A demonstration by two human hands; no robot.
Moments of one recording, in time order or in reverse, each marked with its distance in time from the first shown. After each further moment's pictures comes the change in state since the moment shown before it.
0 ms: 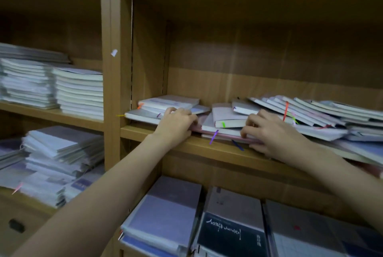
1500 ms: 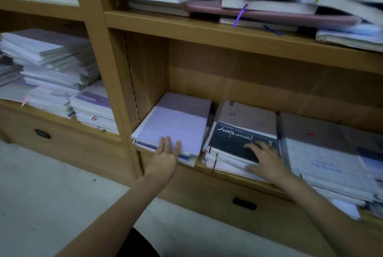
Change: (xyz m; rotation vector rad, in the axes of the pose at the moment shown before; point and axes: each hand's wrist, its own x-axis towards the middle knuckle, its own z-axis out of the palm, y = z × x) left_hand -0.241 0.060 0.208 -0.049 -0.743 -0.233; right_hand -0.152 -0.159 0.197 0.654 -0.817 0.741
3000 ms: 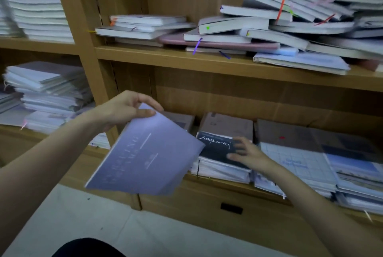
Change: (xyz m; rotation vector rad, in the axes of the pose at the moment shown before) left_hand -0.056 -0.029 -0.221 -0.924 0.070 0.087; right_hand -0.030 0.004 -0.045 0.742 -0.025 -0.050
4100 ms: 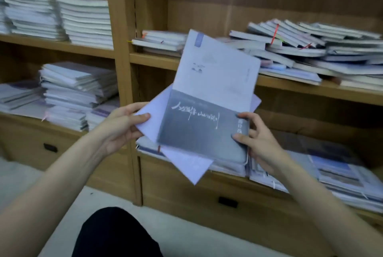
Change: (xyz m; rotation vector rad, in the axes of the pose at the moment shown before) left_hand -0.103 -0.022 0.007 -0.859 0.179 -0.046; right_hand -0.126 -0.103 0.013 0.551 0.118 -0.226
